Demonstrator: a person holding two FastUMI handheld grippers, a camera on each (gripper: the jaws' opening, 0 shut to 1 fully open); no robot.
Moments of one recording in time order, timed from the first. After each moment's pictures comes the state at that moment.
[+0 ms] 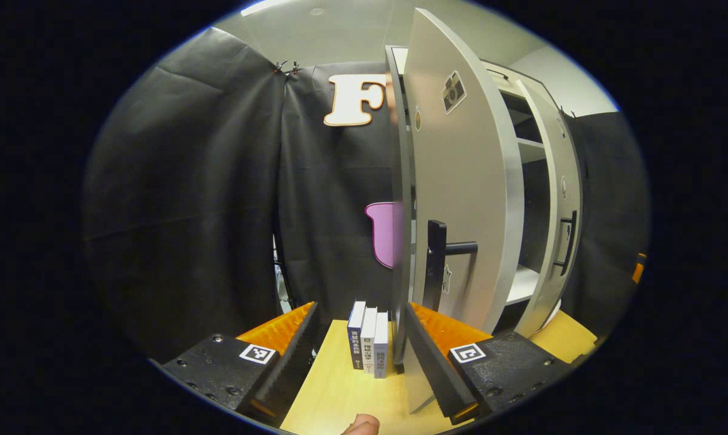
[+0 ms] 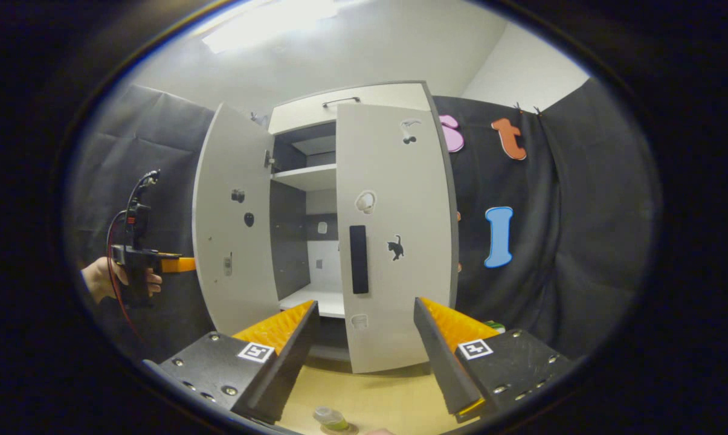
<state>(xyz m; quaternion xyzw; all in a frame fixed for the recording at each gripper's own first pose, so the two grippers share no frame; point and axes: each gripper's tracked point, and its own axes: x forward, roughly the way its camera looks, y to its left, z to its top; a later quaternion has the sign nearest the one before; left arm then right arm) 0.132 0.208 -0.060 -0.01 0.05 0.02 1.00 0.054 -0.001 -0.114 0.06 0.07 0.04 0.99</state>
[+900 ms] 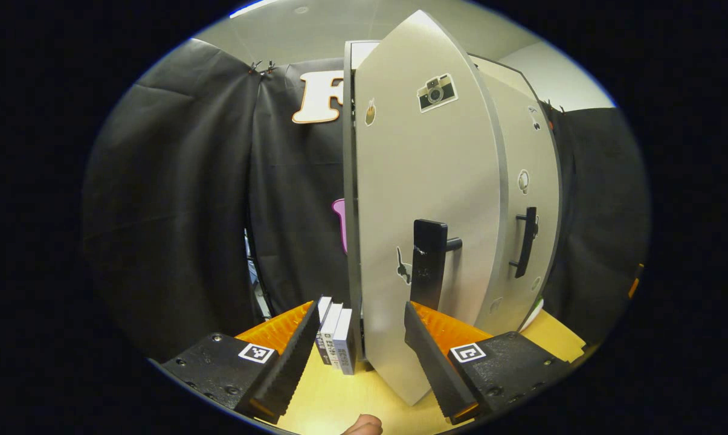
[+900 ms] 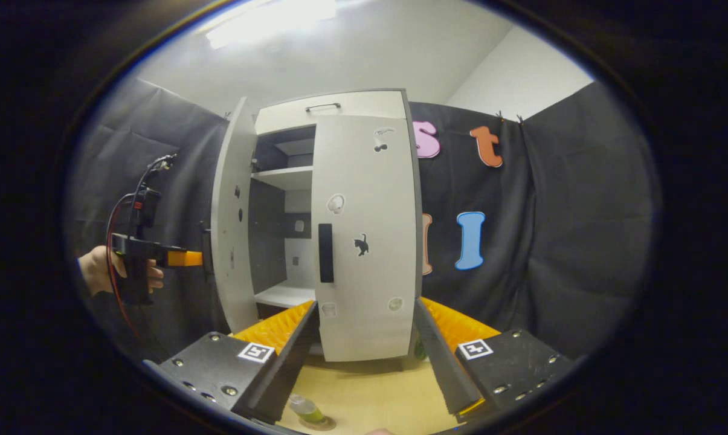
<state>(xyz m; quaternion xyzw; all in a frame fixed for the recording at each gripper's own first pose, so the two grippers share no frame) 0.139 0.113 -0.055 -0.01 0.06 -0.01 1.00 0.026 -0.042 -0.114 0.03 0.07 0.00 1.00</state>
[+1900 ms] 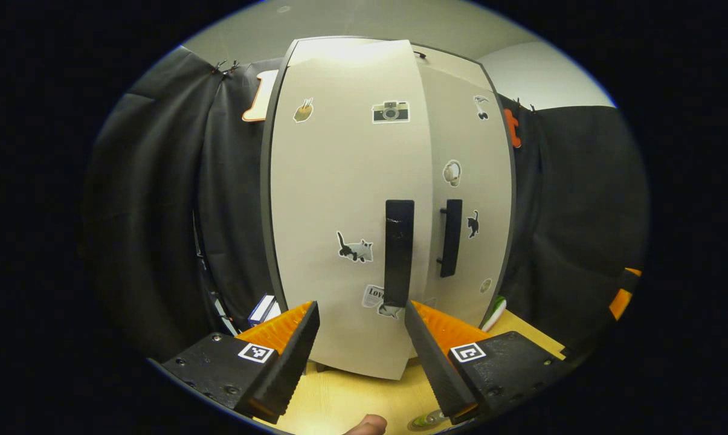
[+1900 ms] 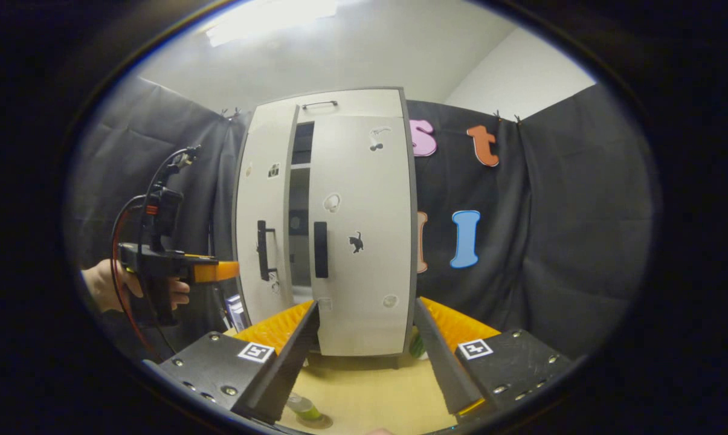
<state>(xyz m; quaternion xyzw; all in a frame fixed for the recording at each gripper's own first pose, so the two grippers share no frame) 0.135 0.007 -0.067 0.00 0.06 -0.08 0.99 0.017 -0.047 -0.105 0.03 0.07 -0.01 1.00</state>
